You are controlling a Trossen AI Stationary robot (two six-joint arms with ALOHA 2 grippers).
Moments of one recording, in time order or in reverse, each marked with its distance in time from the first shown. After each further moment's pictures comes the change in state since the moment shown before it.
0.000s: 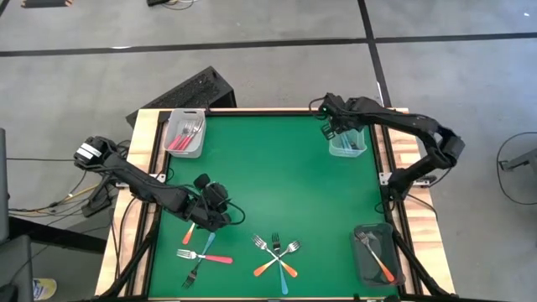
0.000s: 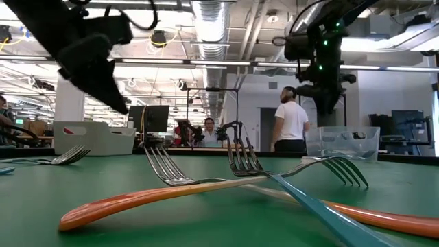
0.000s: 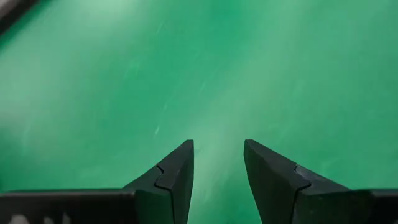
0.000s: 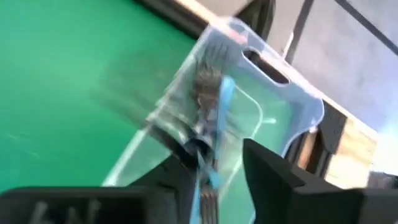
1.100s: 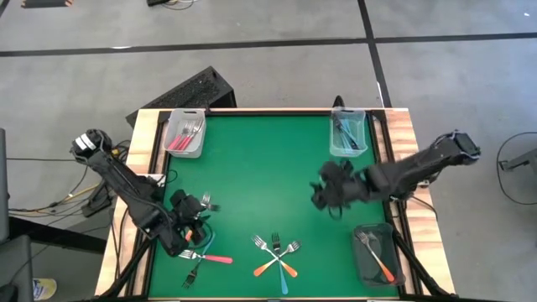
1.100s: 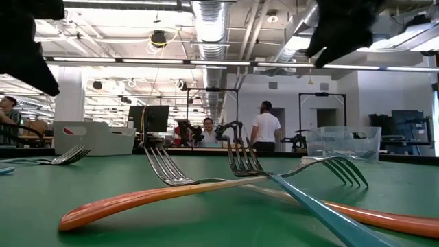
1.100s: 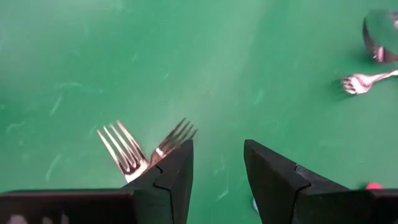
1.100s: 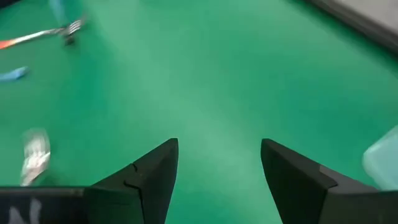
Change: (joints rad) left arm -0.382 -0.123 0.000 -0.278 -0.028 -0.540; right arm 1.016 -0.204 -0.116 0.202 0.156 0.545
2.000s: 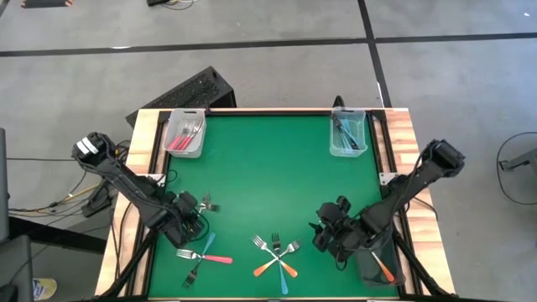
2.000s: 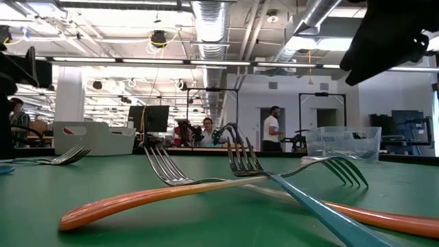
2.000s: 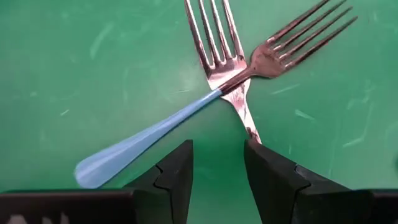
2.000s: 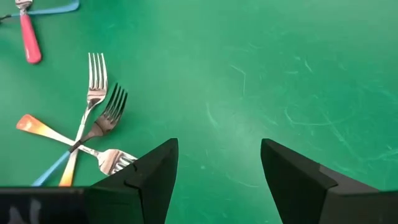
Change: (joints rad) left arm 0.052 0.062 -0.202 0.028 0.290 -0.242; right arm 0.300 0.242 -0.001 0.092 0.062 0.278
